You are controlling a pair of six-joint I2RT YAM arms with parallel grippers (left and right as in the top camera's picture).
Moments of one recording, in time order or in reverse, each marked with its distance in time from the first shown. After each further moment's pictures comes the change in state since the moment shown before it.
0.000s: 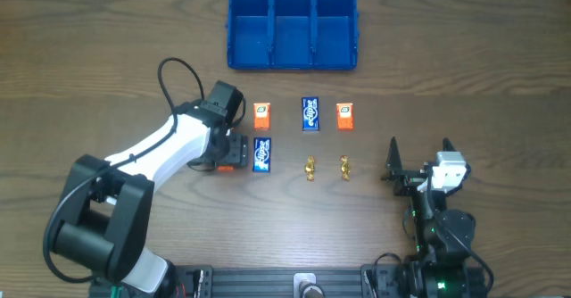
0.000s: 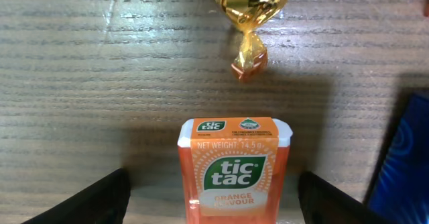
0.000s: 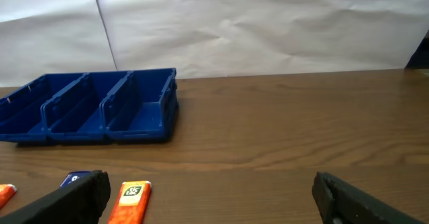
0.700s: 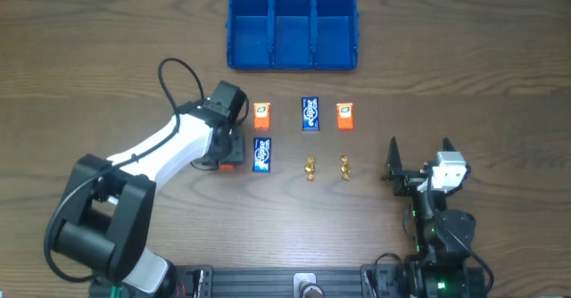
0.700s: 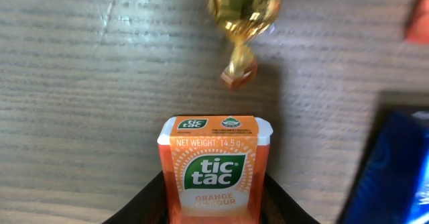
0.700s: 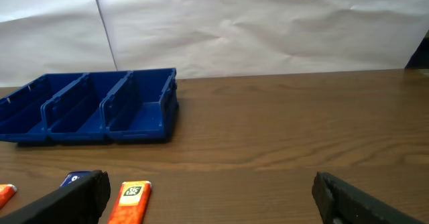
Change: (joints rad) left arm -0.017 0.005 0.018 0.001 -0.003 -0.079; right arm 0.000 0.000 0.000 0.000 0.000 0.000
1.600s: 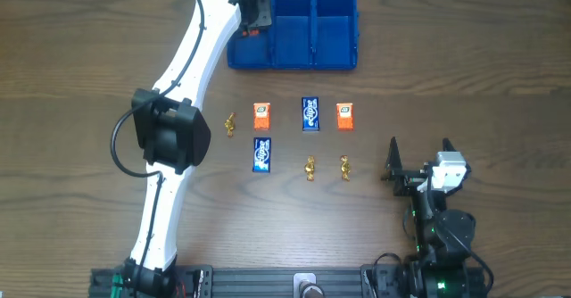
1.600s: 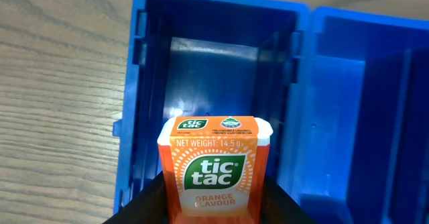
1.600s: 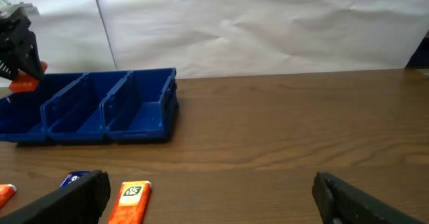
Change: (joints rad) left arm 0.073 0.761 1.558 -0.462 -0.111 0.035; right arm 0.000 0.000 0.000 0.000 0.000 0.000
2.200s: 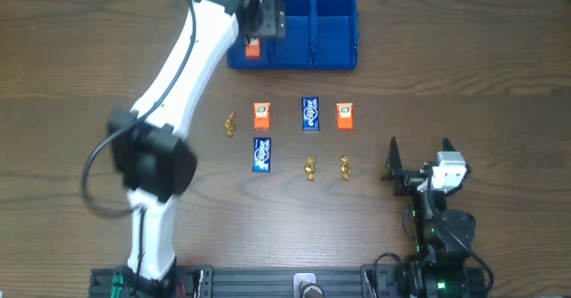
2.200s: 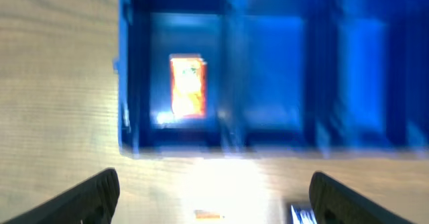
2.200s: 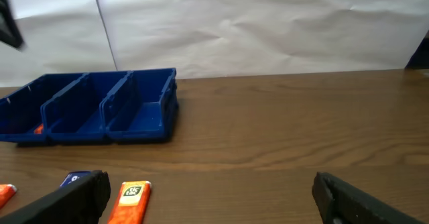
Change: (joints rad) left arm -0.089 -0.368 -0.374 0.065 0.018 0.024; right arm 0.000 0.000 0.000 0.000 0.000 -0.001
